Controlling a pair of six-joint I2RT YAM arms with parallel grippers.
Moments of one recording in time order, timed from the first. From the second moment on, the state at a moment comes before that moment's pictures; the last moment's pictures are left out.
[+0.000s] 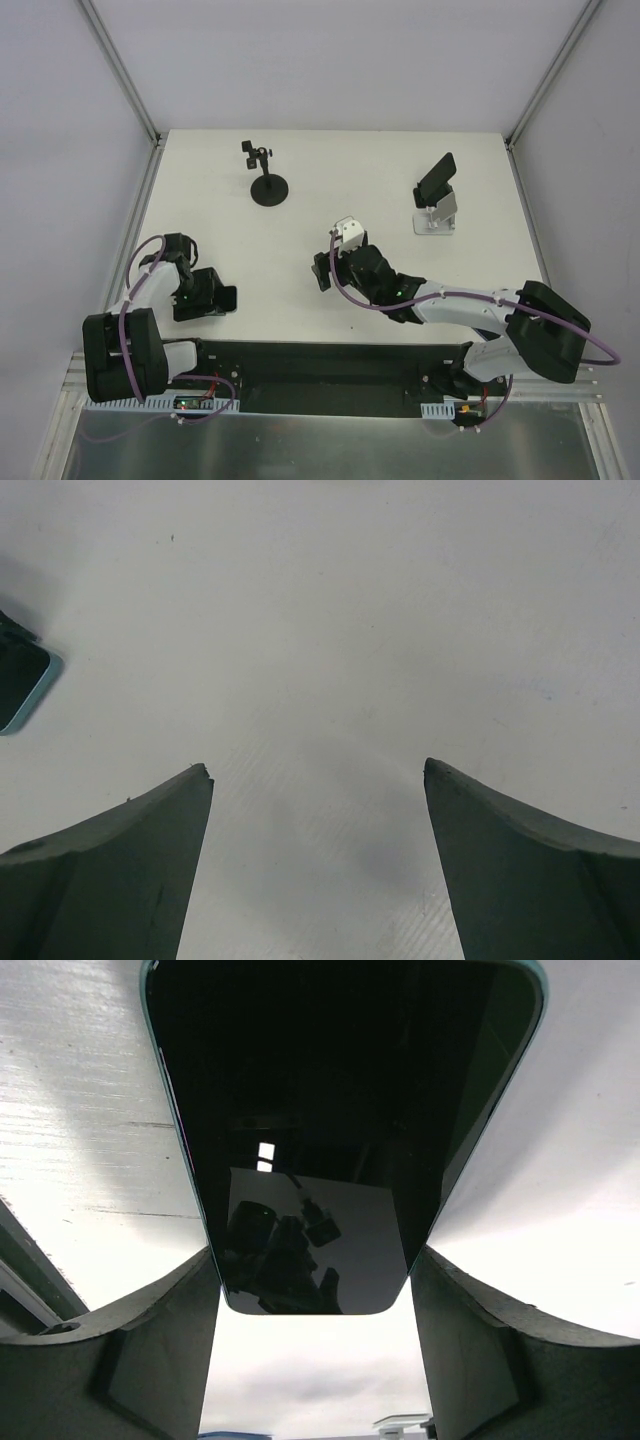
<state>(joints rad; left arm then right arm) 0.15 1.22 0.55 -0.83 0.08 -1.64 1.05 1.37 0.64 0.32 0.35 0.25</state>
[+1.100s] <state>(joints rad) -0.13 0.69 0.44 -0.70 0.37 -1.71 1.25 1.70 0.98 0.25 0.23 0.56</state>
